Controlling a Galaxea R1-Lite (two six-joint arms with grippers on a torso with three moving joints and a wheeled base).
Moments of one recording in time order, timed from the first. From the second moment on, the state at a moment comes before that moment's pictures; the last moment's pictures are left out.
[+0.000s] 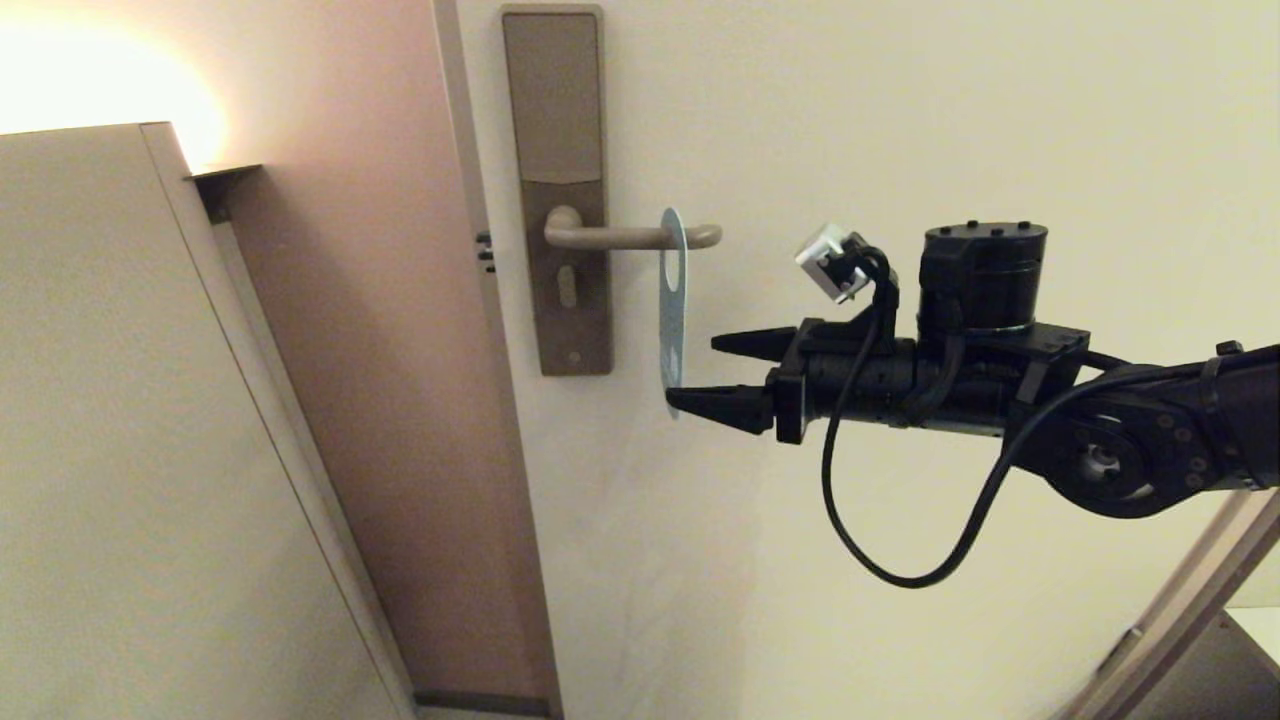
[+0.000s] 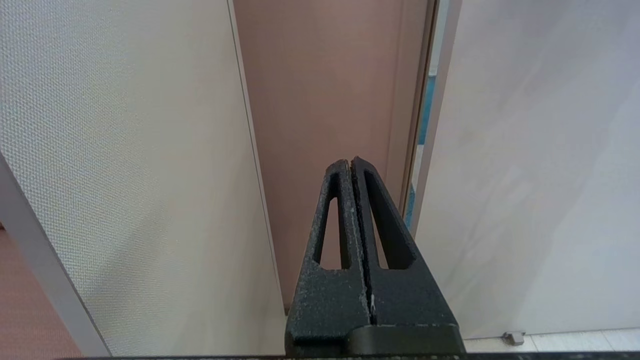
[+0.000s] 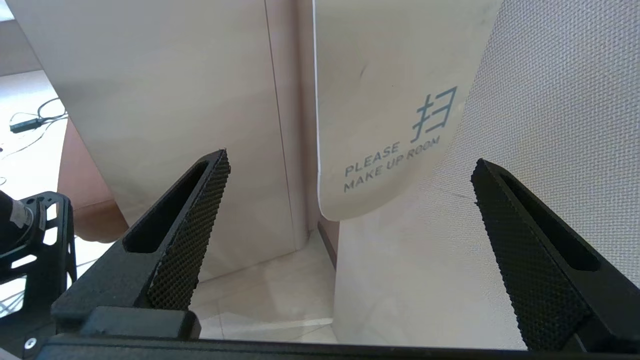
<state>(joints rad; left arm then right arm) 0.00 0.00 0.00 -0.01 0.00 0.00 0.48 1.87 -1.10 -0.57 0.61 -0.04</state>
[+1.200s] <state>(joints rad) 0.00 0.00 0.00 -0.01 0.00 0.00 0.48 1.87 -1.12 -0.57 0.61 -0.04</state>
